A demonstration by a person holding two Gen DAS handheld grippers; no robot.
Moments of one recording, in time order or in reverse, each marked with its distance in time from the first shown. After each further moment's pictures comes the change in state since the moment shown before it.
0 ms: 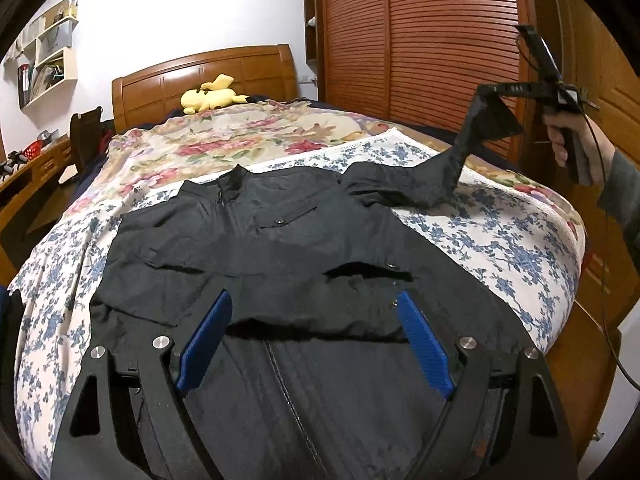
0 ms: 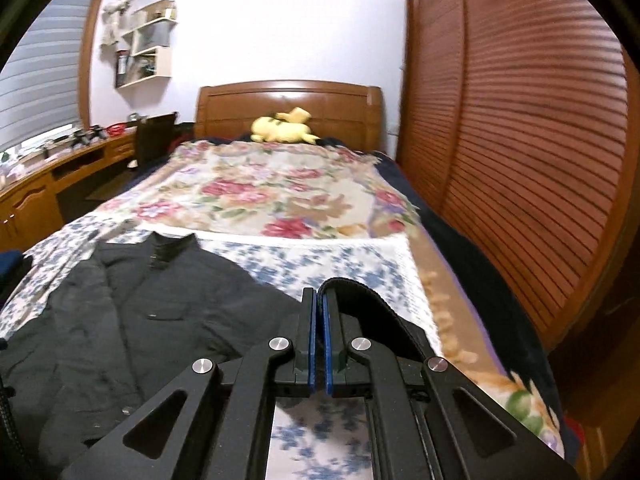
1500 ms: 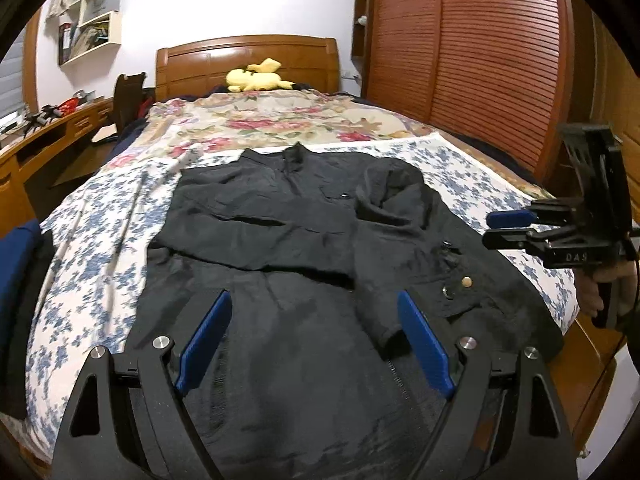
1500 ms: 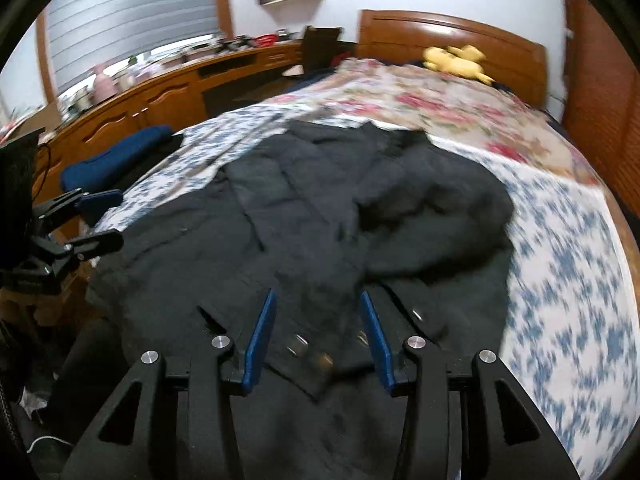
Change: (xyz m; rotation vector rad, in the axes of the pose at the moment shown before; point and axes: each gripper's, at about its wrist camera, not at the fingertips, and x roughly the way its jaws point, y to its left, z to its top) left arm -0.035 0.076 -0.044 -0.124 0.020 0.050; right arm 0.029 0.095 -0.161 -0.130 0.242 0.436
